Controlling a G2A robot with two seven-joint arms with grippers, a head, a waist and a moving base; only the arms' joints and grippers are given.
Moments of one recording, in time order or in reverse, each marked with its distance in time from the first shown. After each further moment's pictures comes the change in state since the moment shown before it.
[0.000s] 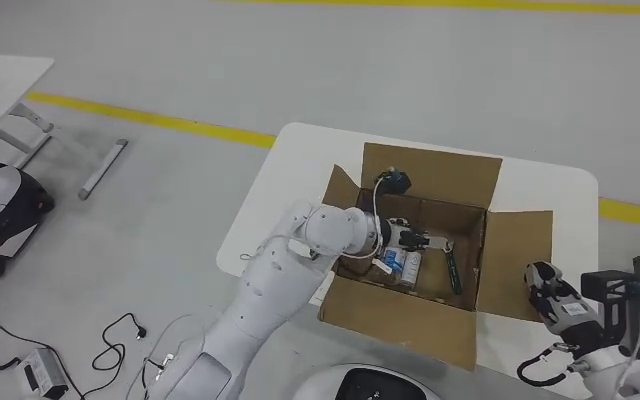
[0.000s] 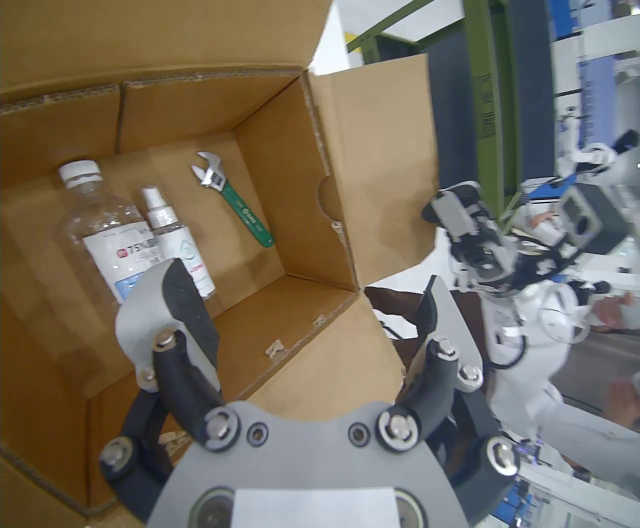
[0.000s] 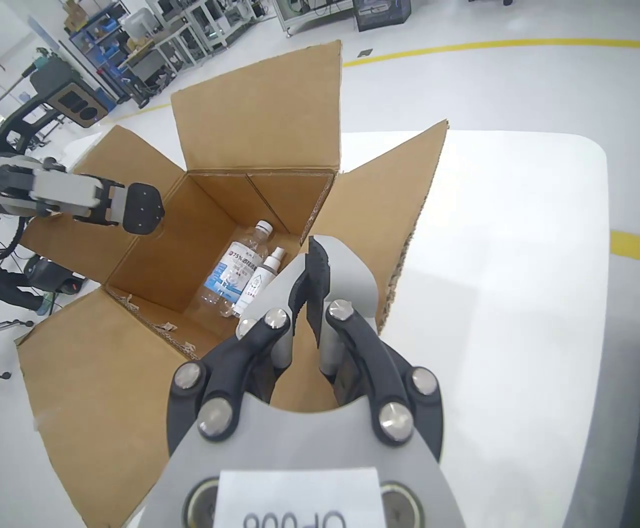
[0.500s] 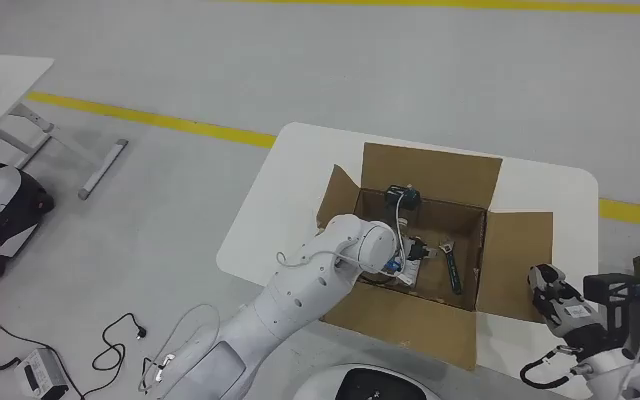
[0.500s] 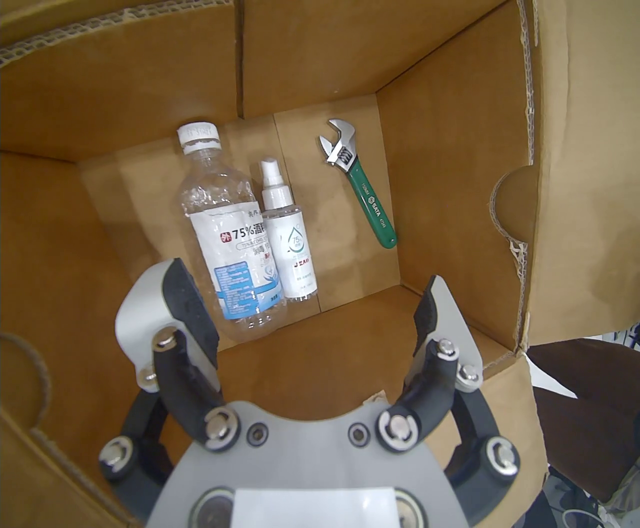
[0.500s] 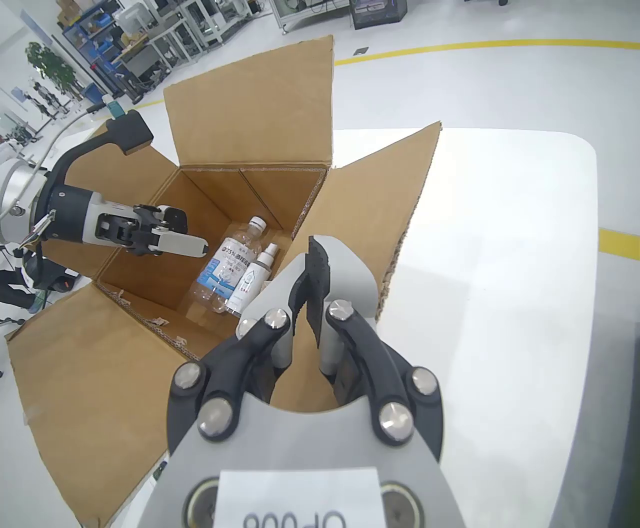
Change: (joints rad) left arm -0.078 -0.023 0.189 0.136 0.260 0.153 0.014; right arm -0.011 0.000 0.017 0.006 0.002 -0.015 0.000
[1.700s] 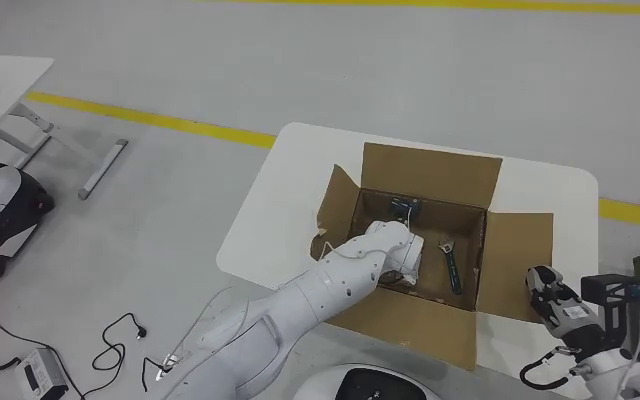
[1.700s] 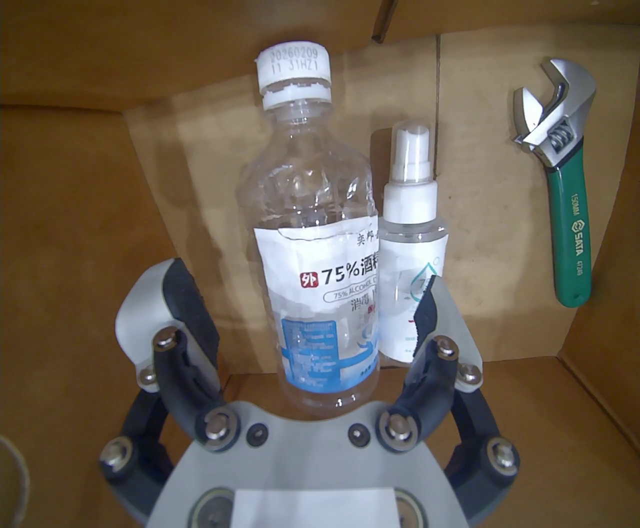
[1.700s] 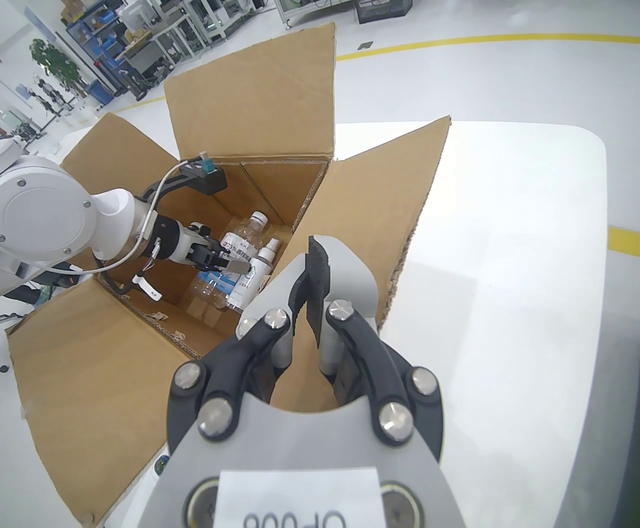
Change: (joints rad) left arm -0.216 -0.146 0.261 0.519 0.129 0.149 0.032; right arm 0.002 -0.002 -0.001 0.015 0.000 -0.019 0.005
